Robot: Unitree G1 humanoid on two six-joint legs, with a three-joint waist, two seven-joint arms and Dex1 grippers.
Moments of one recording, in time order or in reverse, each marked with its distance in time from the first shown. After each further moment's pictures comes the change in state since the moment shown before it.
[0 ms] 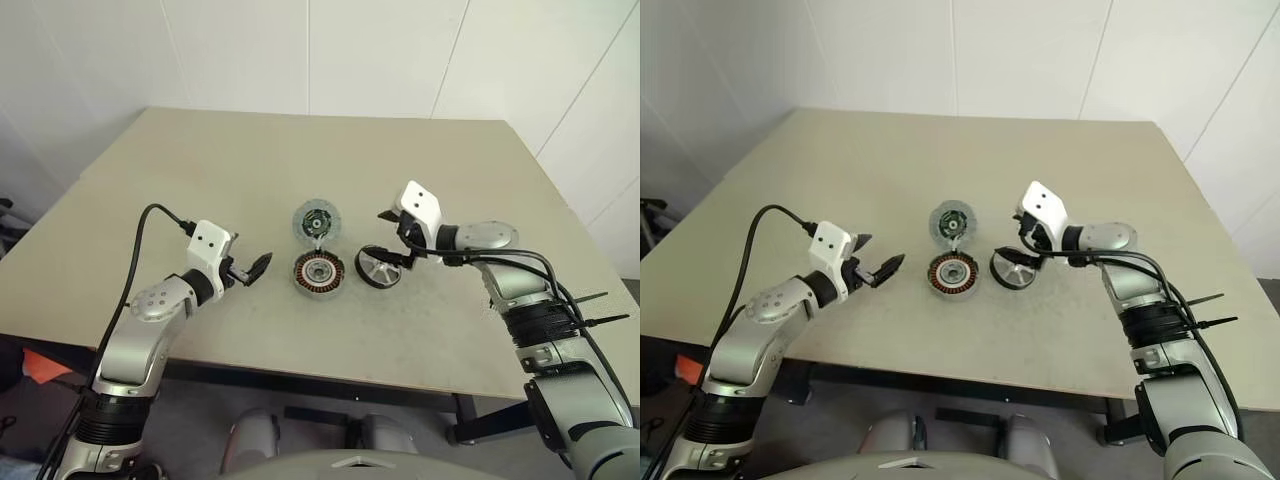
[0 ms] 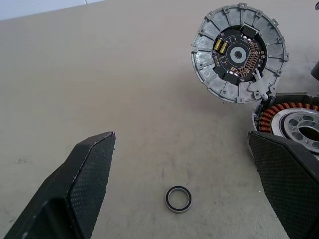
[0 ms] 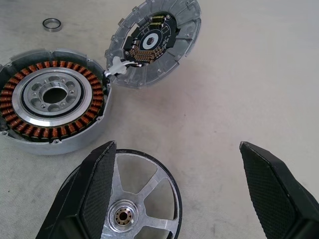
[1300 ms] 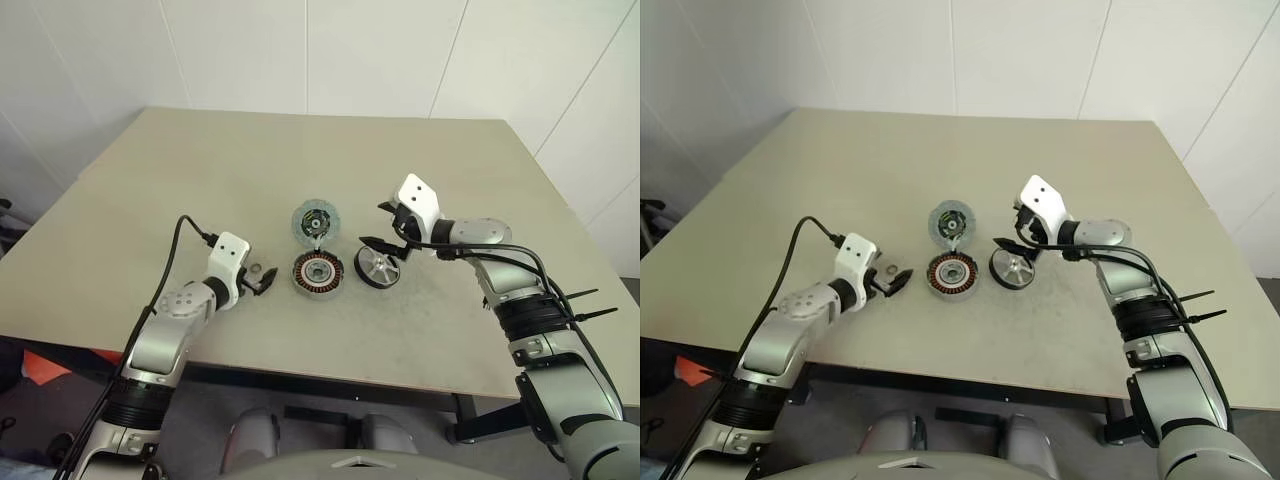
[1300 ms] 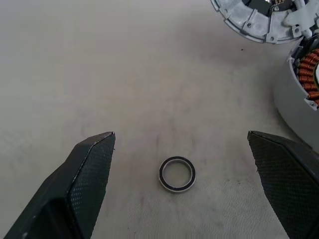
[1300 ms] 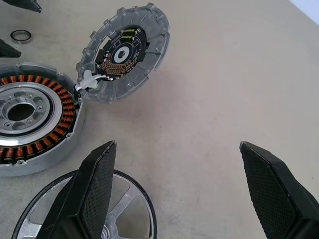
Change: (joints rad) left arm -0.047 -0.050 -0.095 0.175 0.106 0.030 0.049; right arm -0.035 0.028 -0.001 0.068 -0.007 -0.067 -0.077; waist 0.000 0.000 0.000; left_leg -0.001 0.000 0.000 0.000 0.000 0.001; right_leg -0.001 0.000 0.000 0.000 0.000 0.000
